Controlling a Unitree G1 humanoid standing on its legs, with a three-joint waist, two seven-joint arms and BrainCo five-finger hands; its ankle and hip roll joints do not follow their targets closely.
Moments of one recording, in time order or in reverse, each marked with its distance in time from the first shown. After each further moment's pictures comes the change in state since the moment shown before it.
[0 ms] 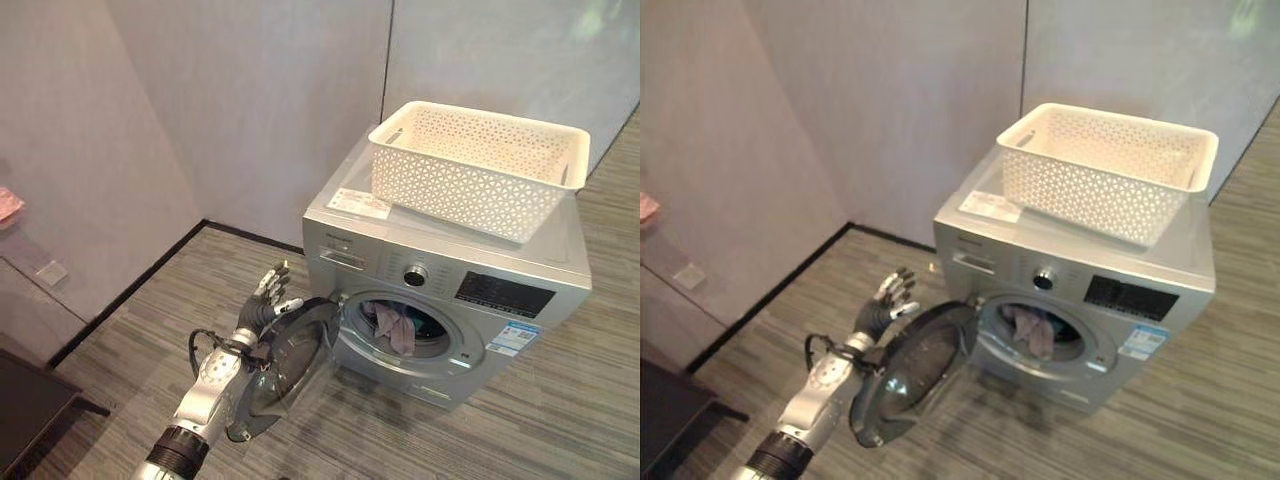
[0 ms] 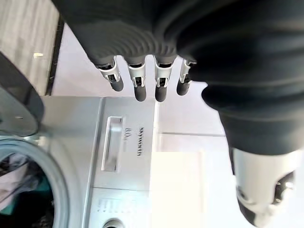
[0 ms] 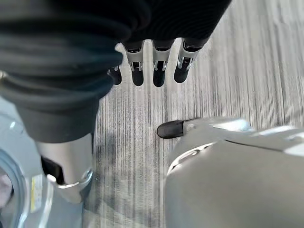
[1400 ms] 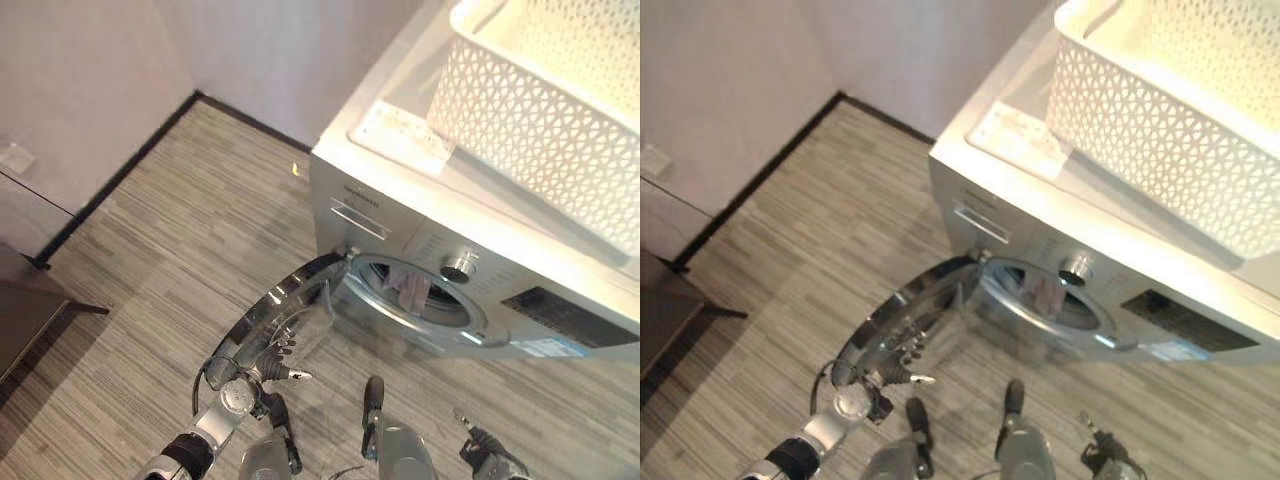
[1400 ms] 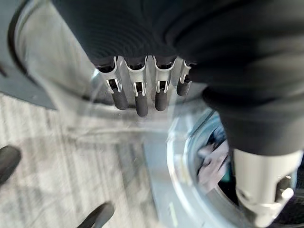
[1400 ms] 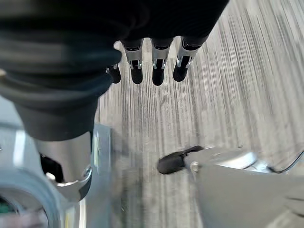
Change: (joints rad) left arm 0.000 0.046 -0.229 0.390 0.463 0.077 0.002; right arm -0.110 -0.037 -0.053 -0.036 0.221 -0.080 -0.031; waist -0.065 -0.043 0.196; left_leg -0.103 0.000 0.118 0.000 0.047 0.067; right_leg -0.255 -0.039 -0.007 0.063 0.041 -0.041
